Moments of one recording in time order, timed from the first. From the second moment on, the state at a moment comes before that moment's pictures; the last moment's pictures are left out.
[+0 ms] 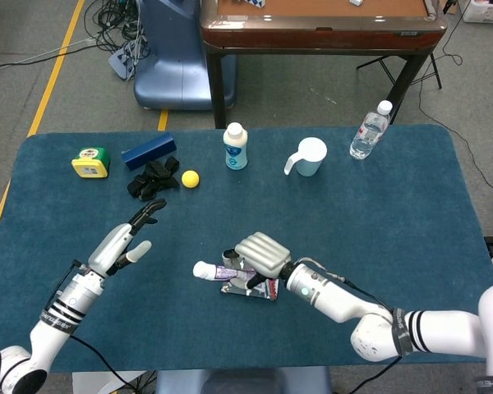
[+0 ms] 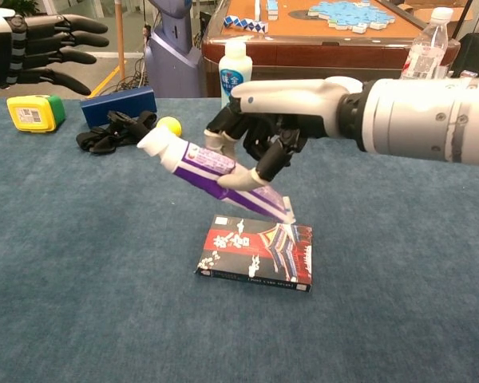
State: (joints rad) left arm -0.59 -1.18 -0.14 -1.80 1.42 1.12 -0.55; right arm 0.99 -1.40 0.11 -1.73 -1.23 0.81 0.04
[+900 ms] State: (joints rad) left arm -0.61 -1.45 -0.17 -1.60 1.51 1.24 -0.40; right arm 0.98 -1.75 0.24 -1.50 -1.20 0.87 0.10
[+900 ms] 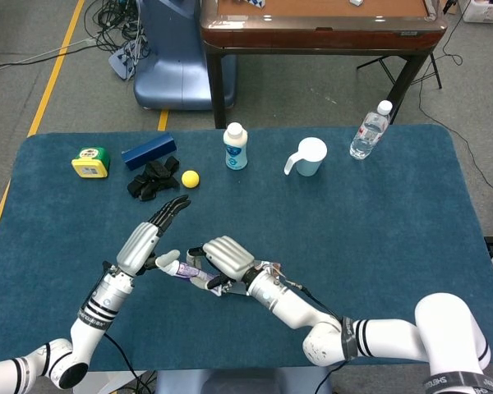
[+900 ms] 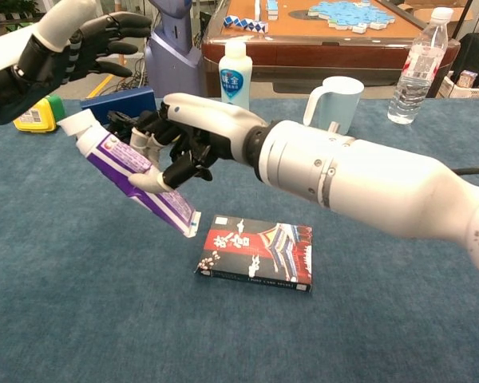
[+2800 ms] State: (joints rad) left arm -0.55 -1.34 -0.10 -1.66 1.53 1.26 -0.31; right arm 1.03 -1.60 0.19 -1.42 -1.07 0.74 -0.35
